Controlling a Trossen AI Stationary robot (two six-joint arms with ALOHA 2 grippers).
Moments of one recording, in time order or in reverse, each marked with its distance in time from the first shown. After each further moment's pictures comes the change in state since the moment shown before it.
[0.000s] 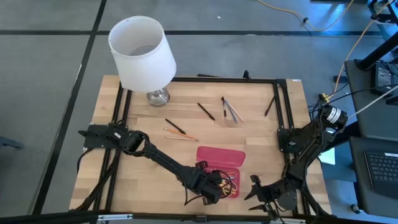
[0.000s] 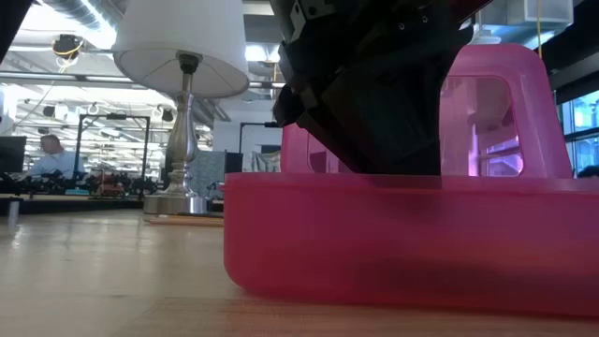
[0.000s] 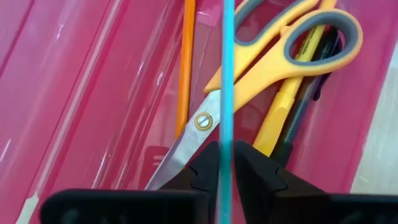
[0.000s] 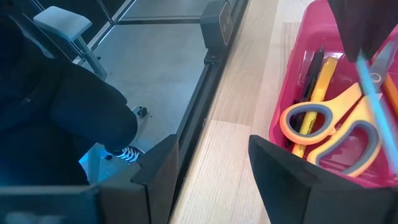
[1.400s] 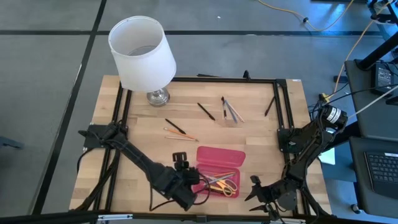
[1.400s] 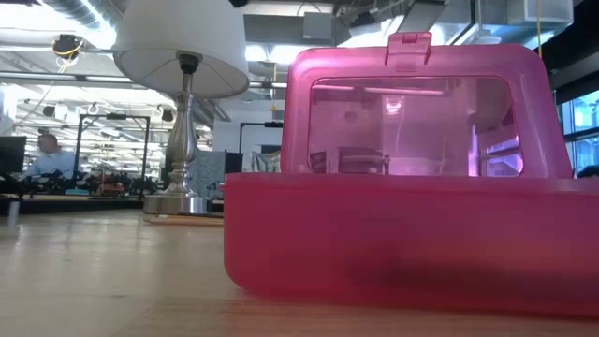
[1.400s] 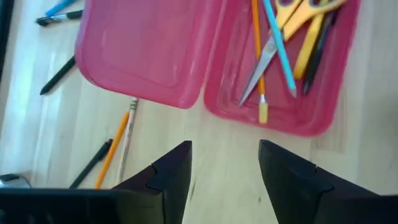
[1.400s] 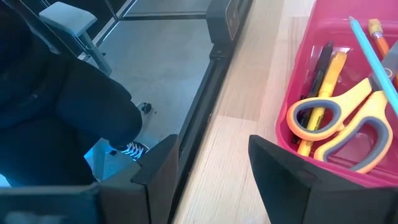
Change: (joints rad) left arm -0.135 -0.296 0.004 -0.507 -0.216 0.008; right arm 0.000 0.000 0.000 -0.003 -0.026 0.002
